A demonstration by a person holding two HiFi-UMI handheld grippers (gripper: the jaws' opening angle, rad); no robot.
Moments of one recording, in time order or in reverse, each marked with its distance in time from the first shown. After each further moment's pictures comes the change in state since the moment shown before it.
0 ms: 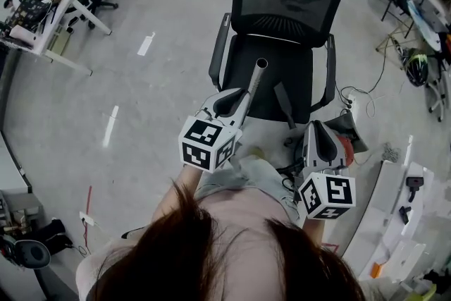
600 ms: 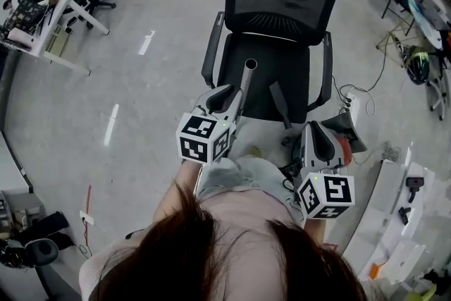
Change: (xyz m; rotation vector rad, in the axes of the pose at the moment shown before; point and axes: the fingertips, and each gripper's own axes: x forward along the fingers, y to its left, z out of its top) left arm 0.037 0.011 -0.020 -0.022 0.028 0.077; right arm 0.008 -0.033 -0.012 -0.008 0.039 0.029
